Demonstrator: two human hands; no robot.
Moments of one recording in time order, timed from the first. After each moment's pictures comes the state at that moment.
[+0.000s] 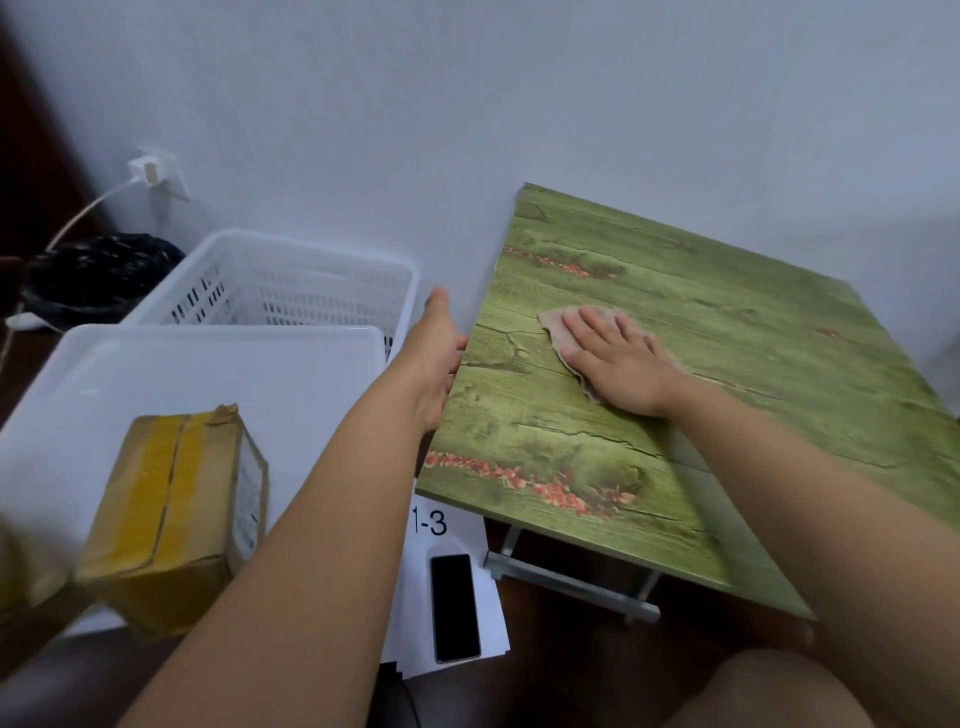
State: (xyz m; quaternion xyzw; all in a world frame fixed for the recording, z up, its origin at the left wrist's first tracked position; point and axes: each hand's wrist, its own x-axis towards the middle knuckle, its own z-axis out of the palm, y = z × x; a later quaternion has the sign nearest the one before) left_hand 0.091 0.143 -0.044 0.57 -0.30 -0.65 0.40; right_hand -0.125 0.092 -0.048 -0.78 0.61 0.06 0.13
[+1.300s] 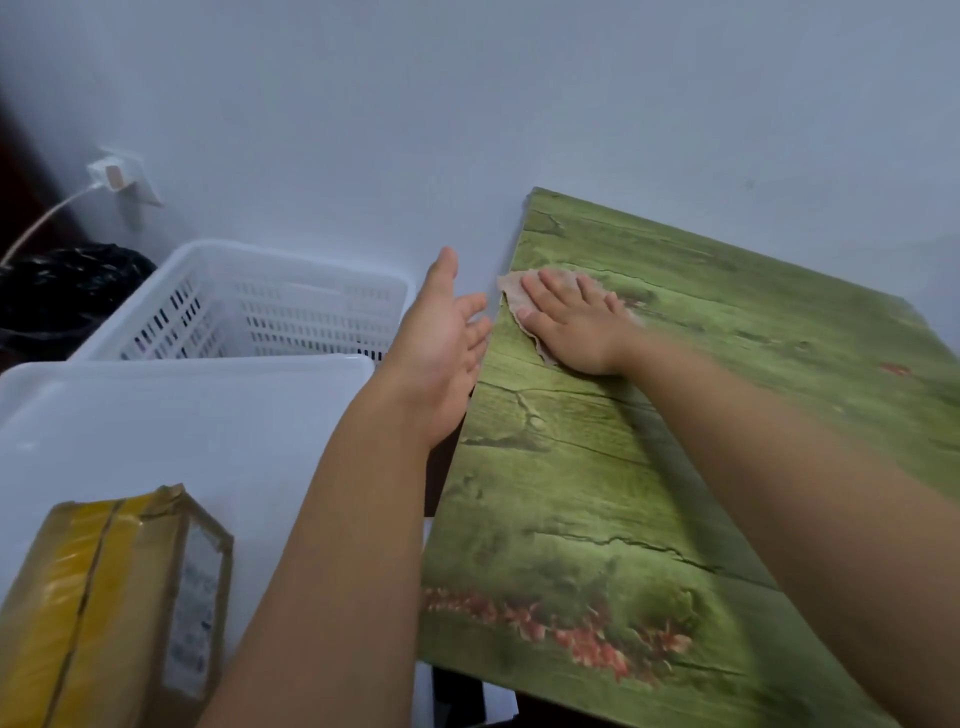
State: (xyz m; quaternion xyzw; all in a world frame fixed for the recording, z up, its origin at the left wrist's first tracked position) left_hand 0.096 0.079 -0.027 0.45 -0.28 -0.69 0.49; right_hand -0.067 -0.021 -0.047 -0.80 0.59 0.07 0.11
